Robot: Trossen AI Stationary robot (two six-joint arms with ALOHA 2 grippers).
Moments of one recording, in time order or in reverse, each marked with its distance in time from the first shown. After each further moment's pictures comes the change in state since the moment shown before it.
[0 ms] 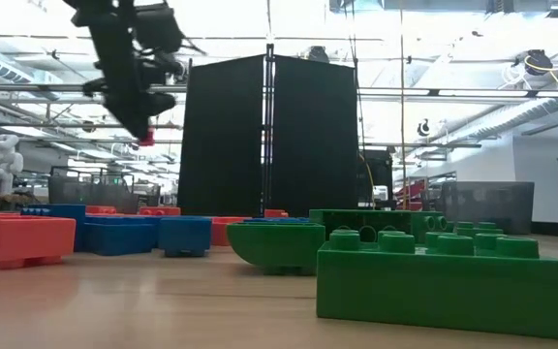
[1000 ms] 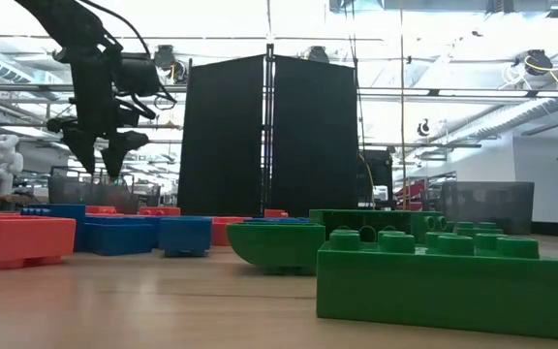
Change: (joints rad) left arm 0.273 -0.007 -0.197 0.068 0.208 0.037; right arm 0.000 0.000 0.000 -0.009 0.019 -0.020
